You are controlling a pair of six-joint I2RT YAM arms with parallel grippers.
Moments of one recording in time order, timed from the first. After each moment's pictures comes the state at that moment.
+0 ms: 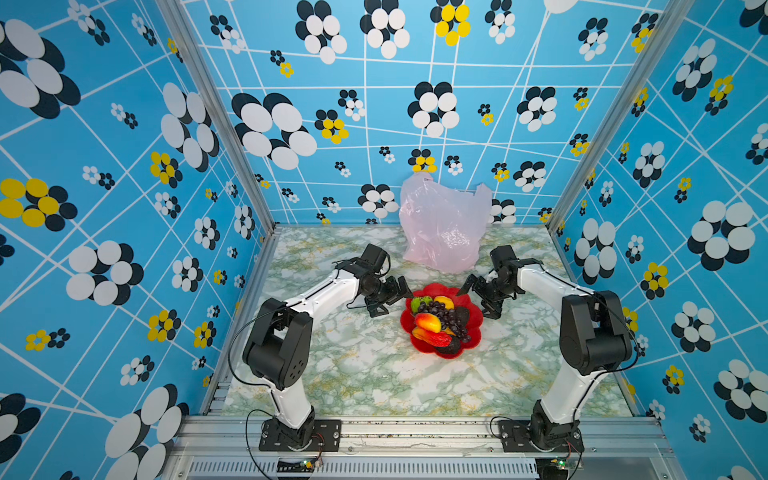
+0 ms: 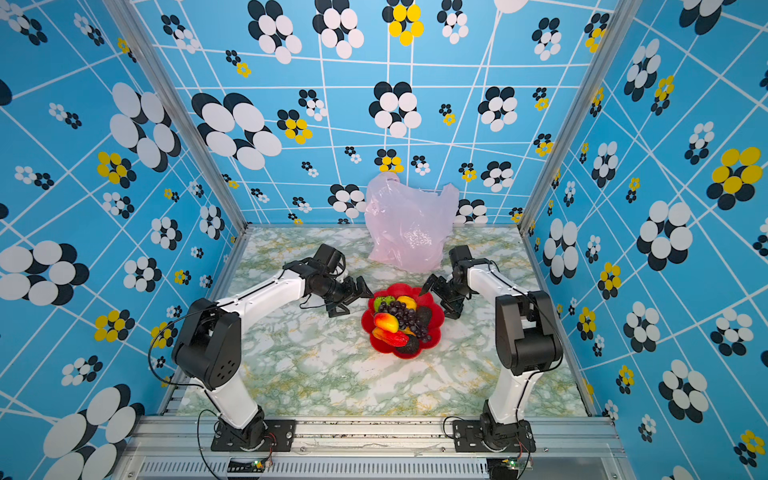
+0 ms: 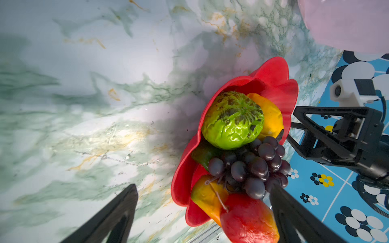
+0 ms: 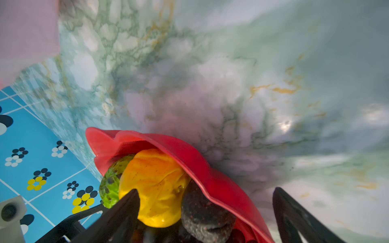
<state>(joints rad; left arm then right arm) -0.46 1.73 1.26 -0.64 0.48 -0.84 0.18 1.82 1.24 -0.75 -0.44 0.74</state>
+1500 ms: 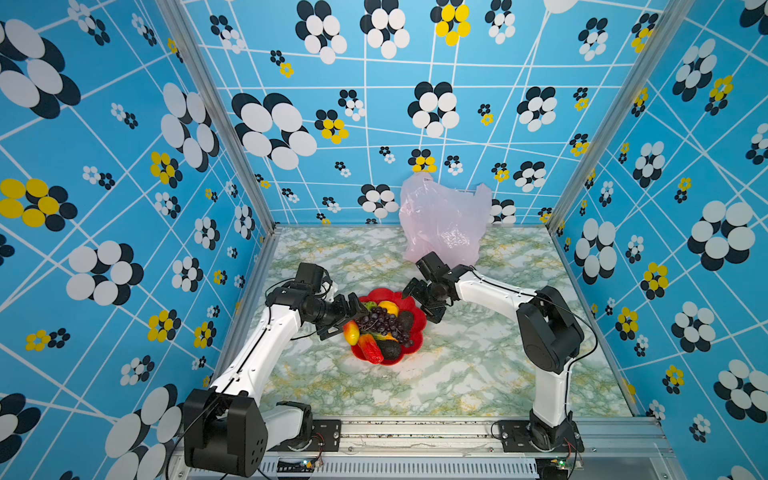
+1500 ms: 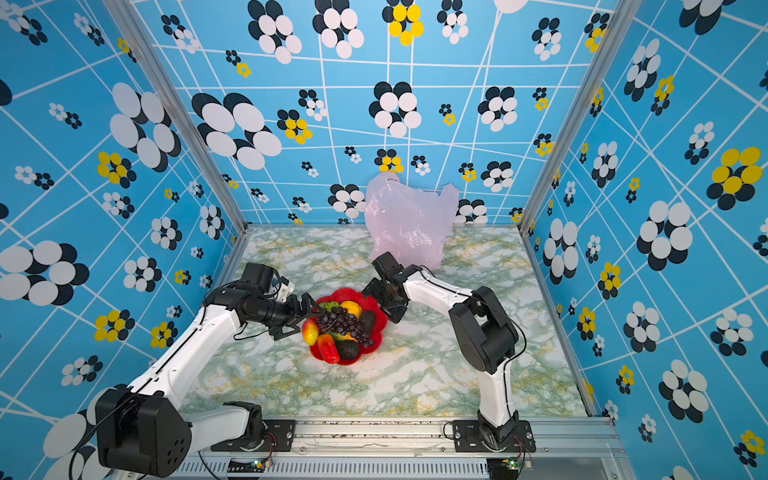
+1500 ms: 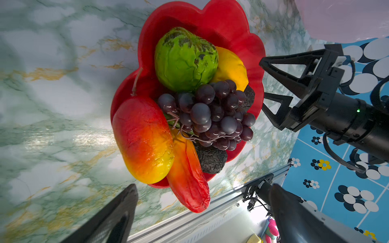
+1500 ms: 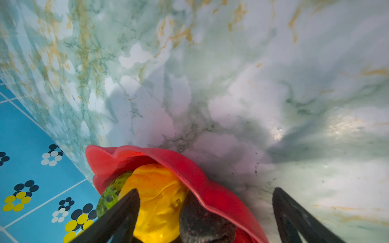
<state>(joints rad) -0.14 1.24 0.97 -0.91 0.55 -0.57 0.65 1.97 1.45 -0.62 -0.18 1.22</state>
